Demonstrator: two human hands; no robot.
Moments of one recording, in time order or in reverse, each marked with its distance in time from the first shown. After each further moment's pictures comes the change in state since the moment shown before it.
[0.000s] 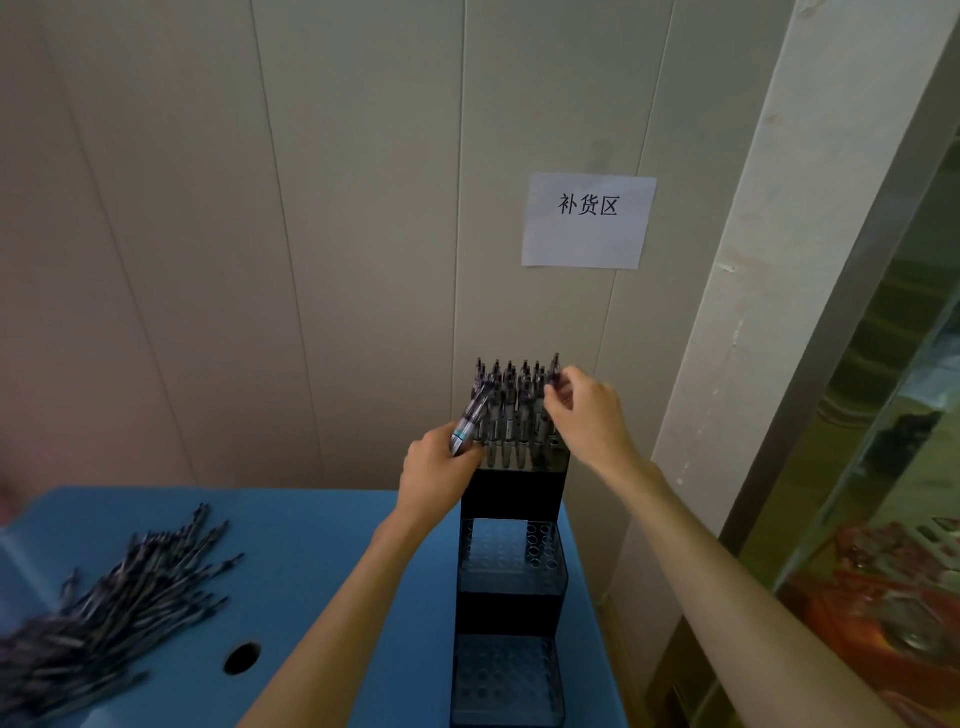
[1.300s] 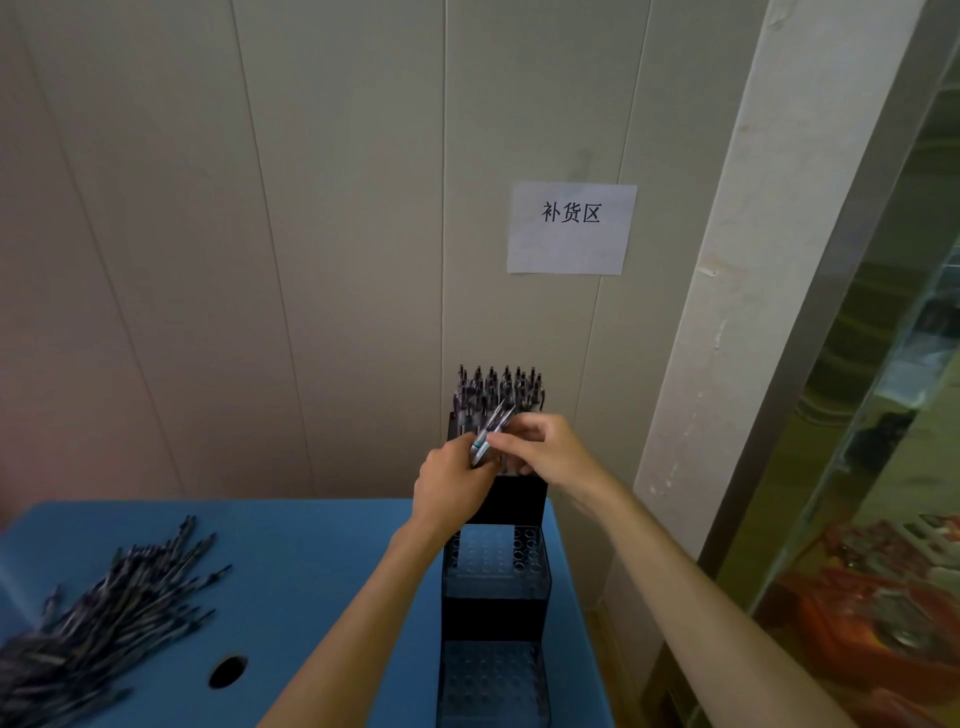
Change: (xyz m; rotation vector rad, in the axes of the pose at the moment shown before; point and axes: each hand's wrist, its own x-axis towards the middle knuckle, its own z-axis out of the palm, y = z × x) left_hand 0.002 0.008 0.036 0.187 -0.016 0.073; right_hand -0.037 -0.018 -0.003 0.635 -0.361 0.224
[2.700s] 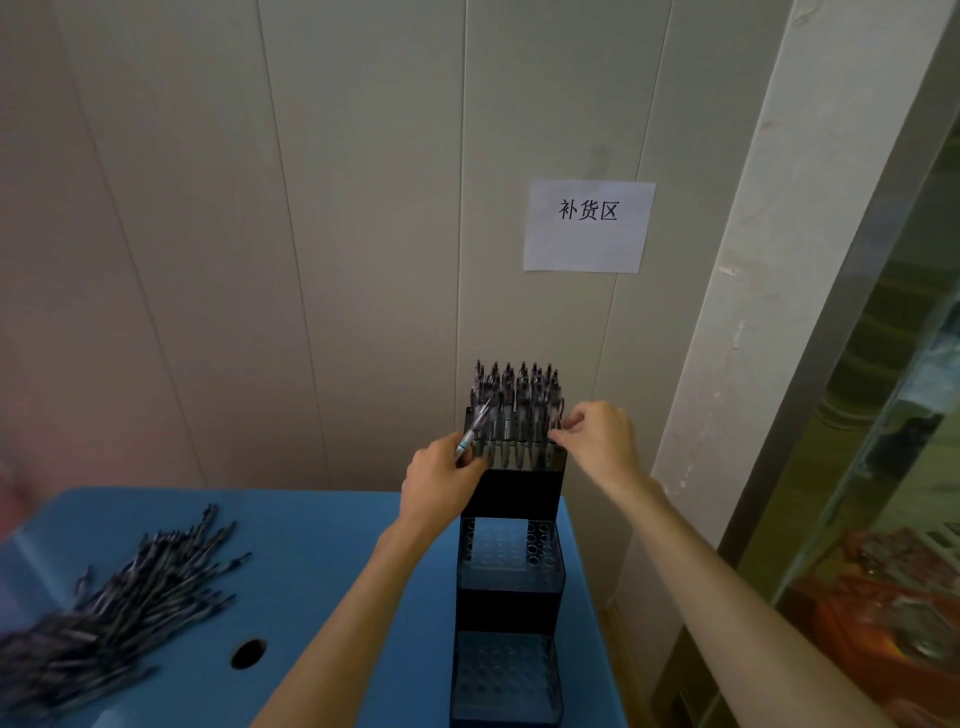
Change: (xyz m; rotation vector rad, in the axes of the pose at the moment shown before) left_hand -0.011 -0.019 -0.024 -0.033 0.025 -0.059; right_hand 0.021 0.030 -0.027 -0.680 0.401 -0.031
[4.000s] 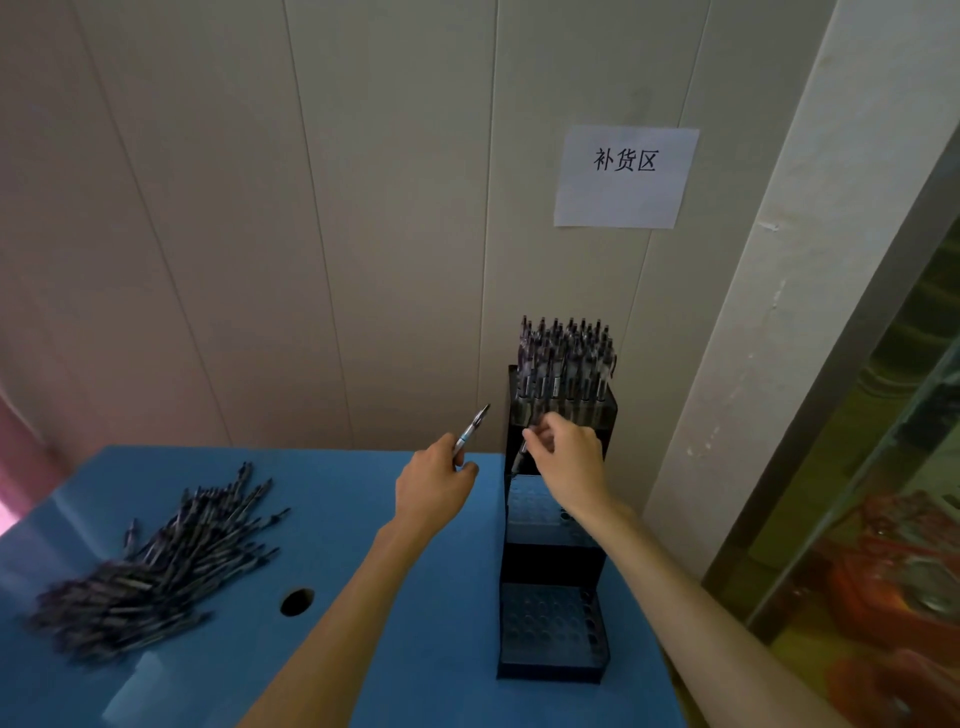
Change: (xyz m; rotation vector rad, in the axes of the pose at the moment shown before) left_hand -0.021 -0.084 -0.021 0.243 0.005 -0.071; right_hand -0.062 -0.036 0.096 0.140 -0.011 -0.113
